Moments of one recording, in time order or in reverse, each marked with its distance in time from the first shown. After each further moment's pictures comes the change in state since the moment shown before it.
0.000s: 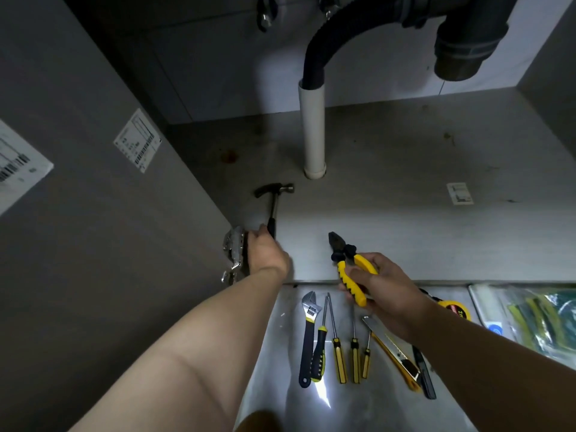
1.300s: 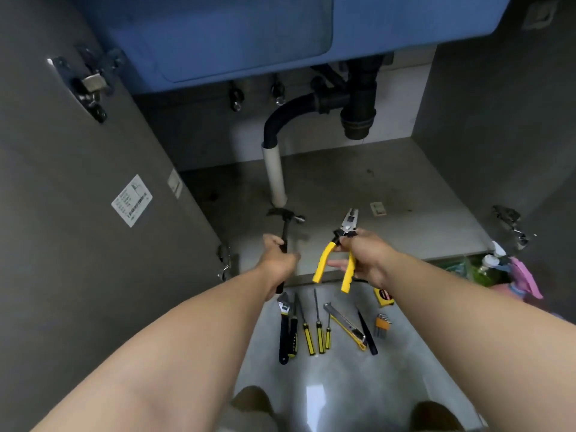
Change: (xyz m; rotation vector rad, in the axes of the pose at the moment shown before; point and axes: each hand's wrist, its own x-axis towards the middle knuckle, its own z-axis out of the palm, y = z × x) left_hand -0.150 0.069 -0.093 -0.515 -0.475 -0.007; right_hand -0.128 -0.085 -0.018 -0.109 0.176 0.002
